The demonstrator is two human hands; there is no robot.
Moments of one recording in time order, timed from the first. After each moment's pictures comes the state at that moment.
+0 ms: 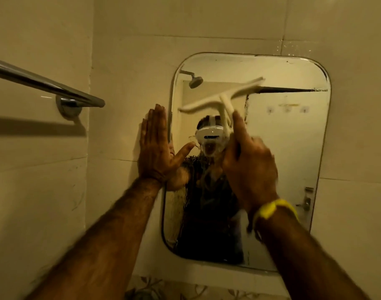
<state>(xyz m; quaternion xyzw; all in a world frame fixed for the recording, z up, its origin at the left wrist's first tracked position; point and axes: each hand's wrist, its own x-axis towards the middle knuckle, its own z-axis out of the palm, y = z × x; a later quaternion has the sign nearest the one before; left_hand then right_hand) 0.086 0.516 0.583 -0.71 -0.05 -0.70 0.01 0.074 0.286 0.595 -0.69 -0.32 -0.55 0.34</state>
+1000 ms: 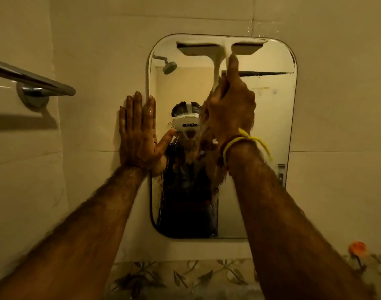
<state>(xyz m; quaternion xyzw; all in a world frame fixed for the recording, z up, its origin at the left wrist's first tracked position) 0.086 0.523 0.581 -0.72 -0.07 -0.68 0.09 0.076 0.307 0.660 -0.66 -0.22 -0.55 0.46</state>
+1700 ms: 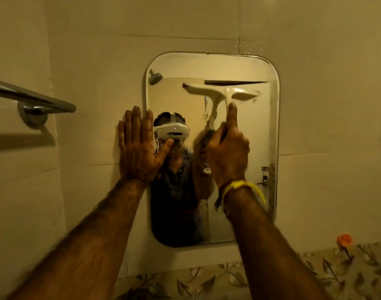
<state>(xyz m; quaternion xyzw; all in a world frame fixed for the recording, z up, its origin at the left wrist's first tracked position) 0.083 0.518 0.582 -0.72 -0.04 -0.69 0.08 0.071 0.304 0.599 -0.67 -0.15 -0.54 0.49</state>
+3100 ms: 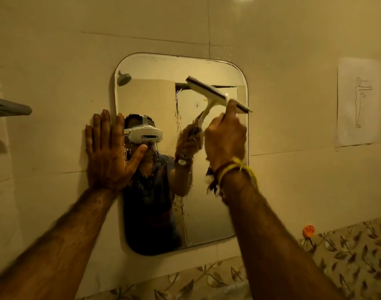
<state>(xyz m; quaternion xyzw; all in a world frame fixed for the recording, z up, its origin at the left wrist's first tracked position) 0.077 0.519 0.579 -0.73 -0.01 -0.68 0.04 0.073 0.266 0.632 -0.70 -0.06 -0.50 0.50</state>
